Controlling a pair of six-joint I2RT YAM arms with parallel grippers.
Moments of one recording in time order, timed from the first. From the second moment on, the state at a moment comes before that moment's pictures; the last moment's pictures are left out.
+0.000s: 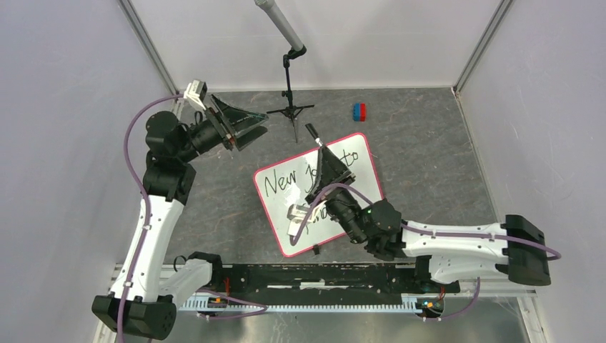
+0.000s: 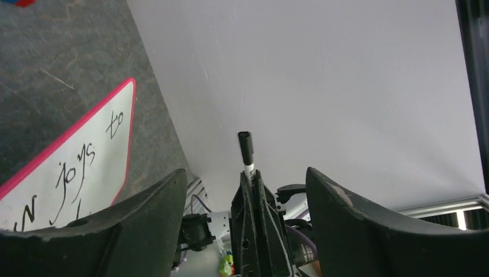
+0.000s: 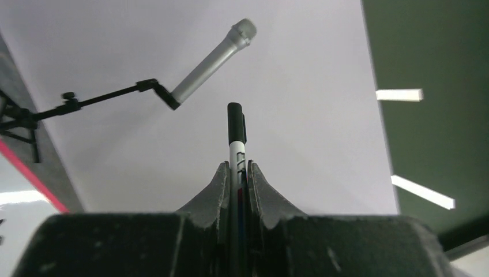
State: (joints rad) left arm -0.16 0.97 1.11 -0.09 0.80 -1.23; right arm 1.34 1.19 0.71 0.93 0.61 -1.80
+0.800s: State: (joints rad) left arm -0.09 1.19 1.40 -0.44 0.94 -0.40; right arm 0.79 1.17 1.44 -0.34 0.02 -0.36
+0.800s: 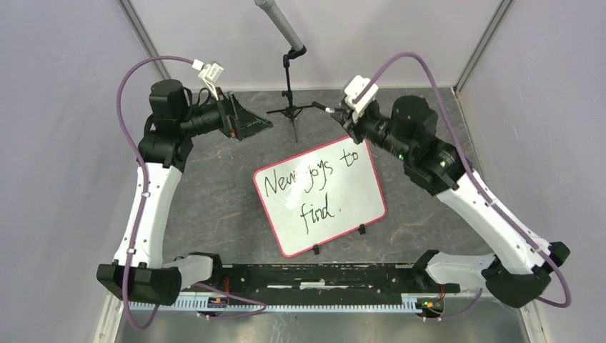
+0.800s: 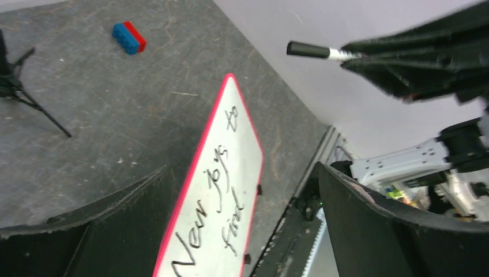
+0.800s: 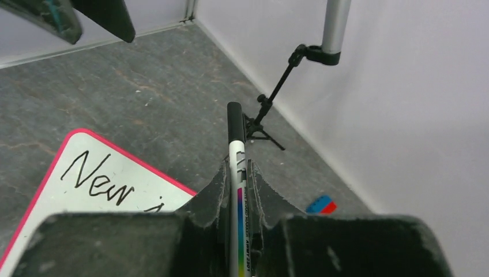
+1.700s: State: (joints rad) left arm -0.74 1.22 1.52 -0.95 0.36 0.57; right arm 0.46 1.15 1.10 -0.09 -0.97 0.32
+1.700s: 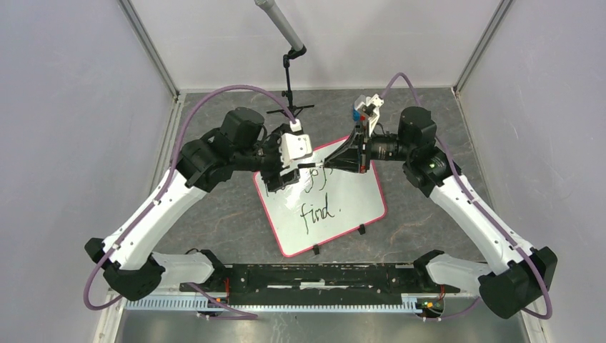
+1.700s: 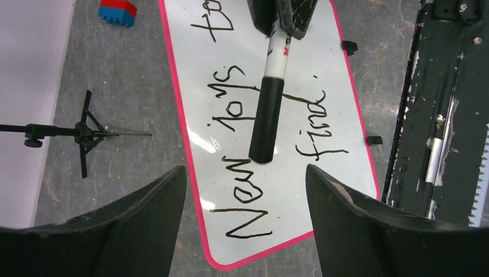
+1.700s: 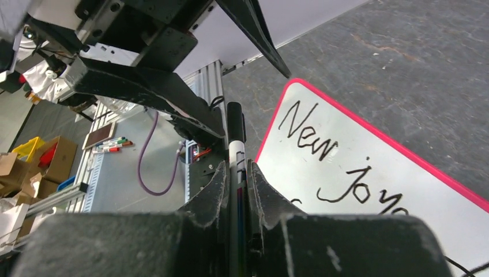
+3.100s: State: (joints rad) left arm -0.89 1.38 1.69 -1.21 0.34 0.45; right arm 0.59 1.13 1.07 -0.13 -0.95 0.20
